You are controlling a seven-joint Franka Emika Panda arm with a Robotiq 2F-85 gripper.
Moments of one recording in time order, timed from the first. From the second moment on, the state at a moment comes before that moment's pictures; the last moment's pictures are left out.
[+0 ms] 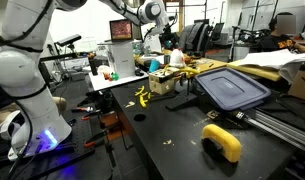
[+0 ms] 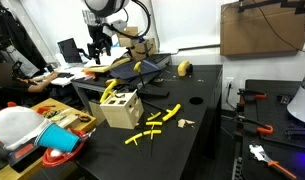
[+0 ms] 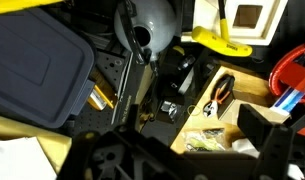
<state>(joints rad) 0.18 0.54 0.02 -1.41 -0.17 2.31 0.04</state>
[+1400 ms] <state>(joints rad) 0.18 0.91 0.14 -0.88 -0.07 1.83 -0.31</state>
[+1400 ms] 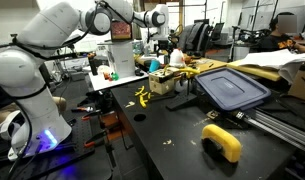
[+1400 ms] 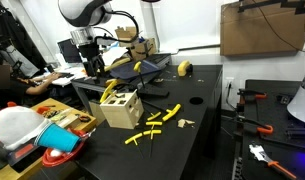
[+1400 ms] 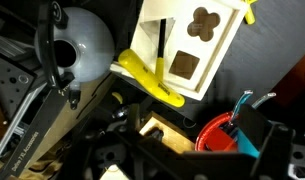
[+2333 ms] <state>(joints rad) 0.20 1.02 0.14 -0.74 -0.07 1.74 -0.34</state>
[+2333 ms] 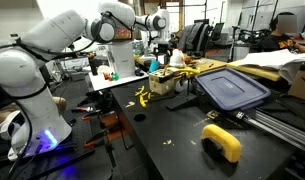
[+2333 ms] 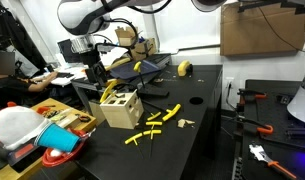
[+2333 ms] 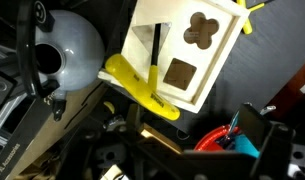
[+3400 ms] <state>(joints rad) 0.22 1.09 0.14 -0.66 -0.11 1.71 -0.51</state>
